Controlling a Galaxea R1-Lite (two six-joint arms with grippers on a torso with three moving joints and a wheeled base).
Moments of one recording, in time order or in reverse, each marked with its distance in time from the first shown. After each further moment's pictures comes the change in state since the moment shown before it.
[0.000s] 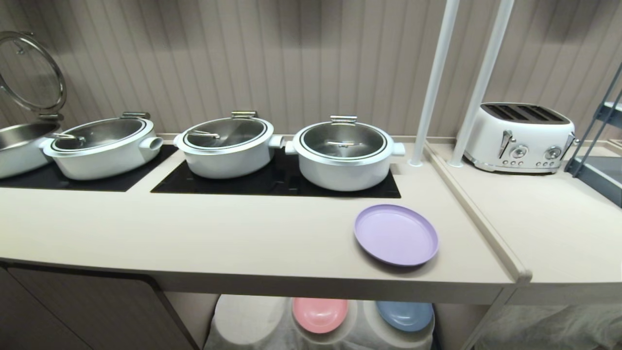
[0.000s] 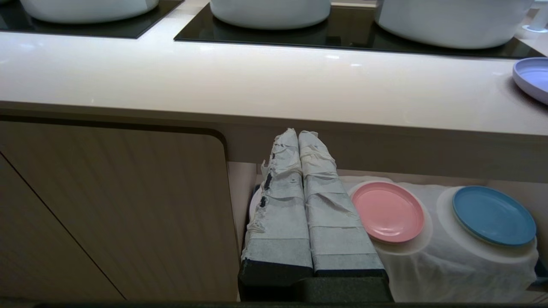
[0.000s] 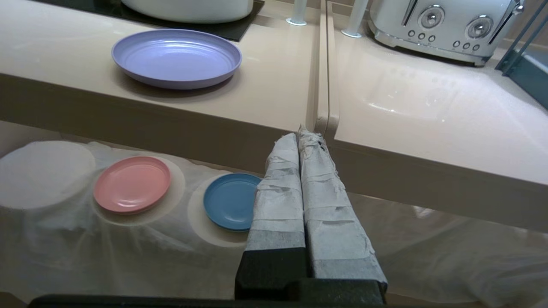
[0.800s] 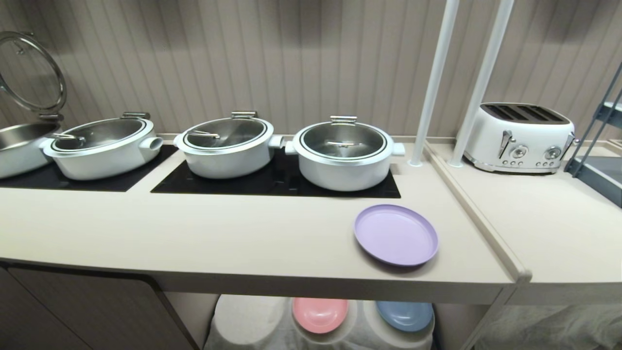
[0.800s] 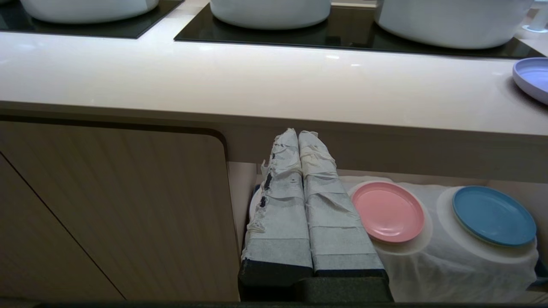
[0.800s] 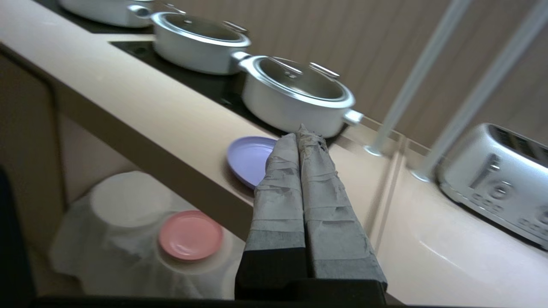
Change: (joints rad) left arm 0.000 0.000 0.000 0.000 0.000 0.000; right arm 0.000 0.194 -0.373 -0.005 0.407 -0.077
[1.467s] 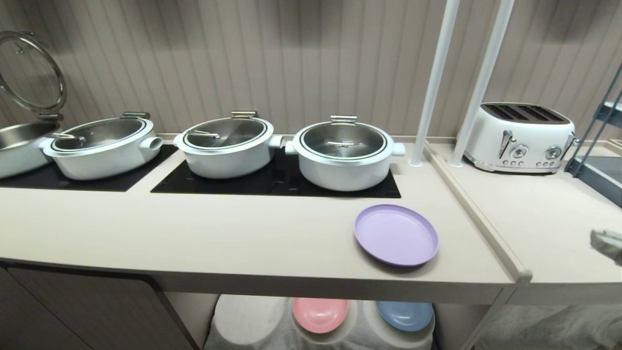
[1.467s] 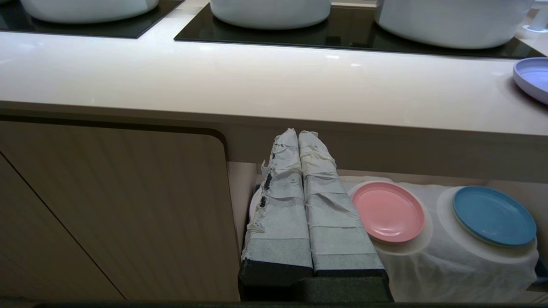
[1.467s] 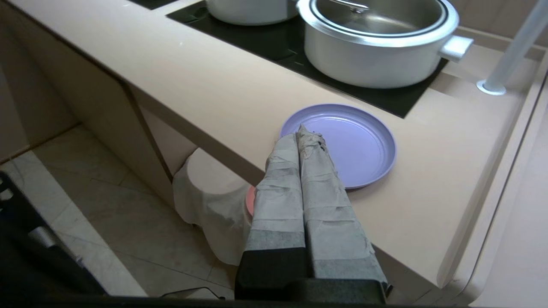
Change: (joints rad) left arm 0.000 0.000 0.000 0.000 0.000 0.000; right arm -0.003 0.653 -0.160 -0.163 0.155 0.150
